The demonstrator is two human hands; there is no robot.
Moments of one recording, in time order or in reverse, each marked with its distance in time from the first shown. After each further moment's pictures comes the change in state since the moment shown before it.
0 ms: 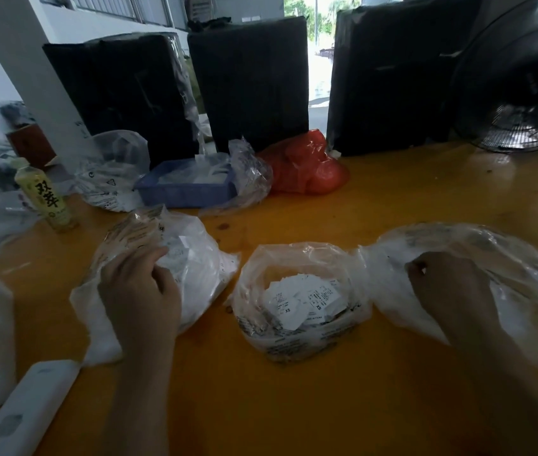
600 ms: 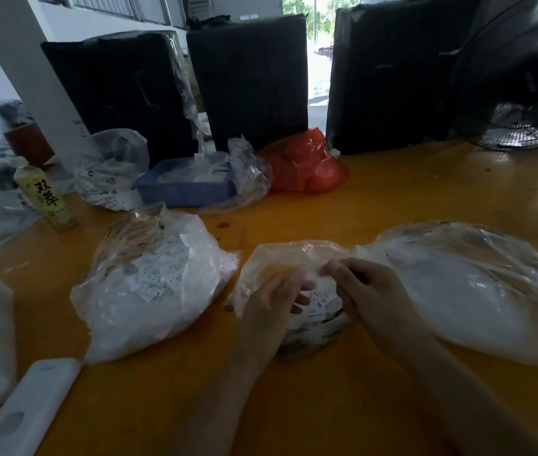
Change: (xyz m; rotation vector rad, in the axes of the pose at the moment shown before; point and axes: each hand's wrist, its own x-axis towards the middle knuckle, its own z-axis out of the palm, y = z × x) left_hand -0.067 0.099 0.032 -0.963 -0.884 -0.280; right_hand -0.043 -0.066 0.021 1.220 -0.374 -0.207
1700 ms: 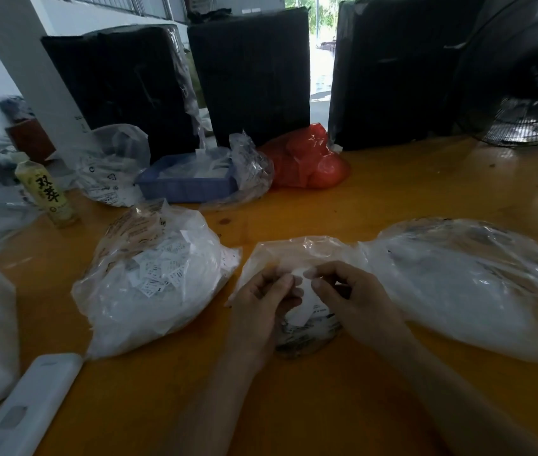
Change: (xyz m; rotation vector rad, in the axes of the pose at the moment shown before) left_hand 0.007 -0.013 -0.003 -0.633 0.122 -0.179; right_hand -0.003 0.015 0.014 -0.327 -0.047 -0.110
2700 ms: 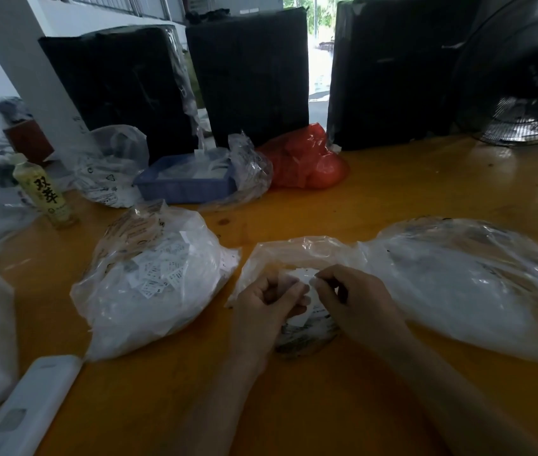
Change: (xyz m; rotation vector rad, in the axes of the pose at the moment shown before) left_hand -0.007 -0.005 -0.001 0.321 0.024 0.068; right_hand 0.005 0.004 0.001 -0.419 0.051 -0.149
